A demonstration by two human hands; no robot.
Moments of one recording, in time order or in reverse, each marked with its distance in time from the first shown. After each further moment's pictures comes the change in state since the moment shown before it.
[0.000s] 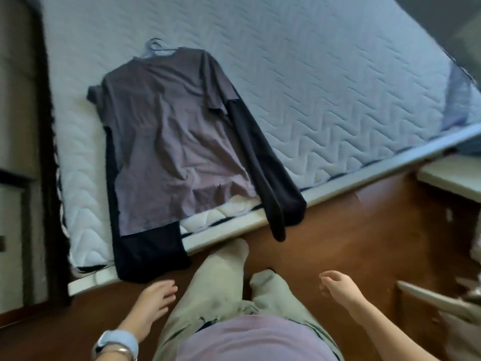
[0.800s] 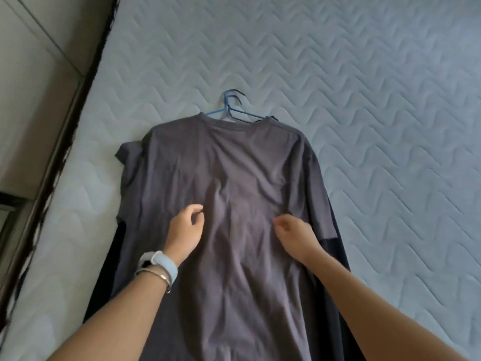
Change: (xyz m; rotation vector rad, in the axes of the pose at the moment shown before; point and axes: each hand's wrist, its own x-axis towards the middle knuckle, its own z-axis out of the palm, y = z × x) left_hand 0.305 0.479 -0.061 0.202 0.442 0.634; right_hand 0.209 -0.629 0.148 -0.539 -0.081 -0.686
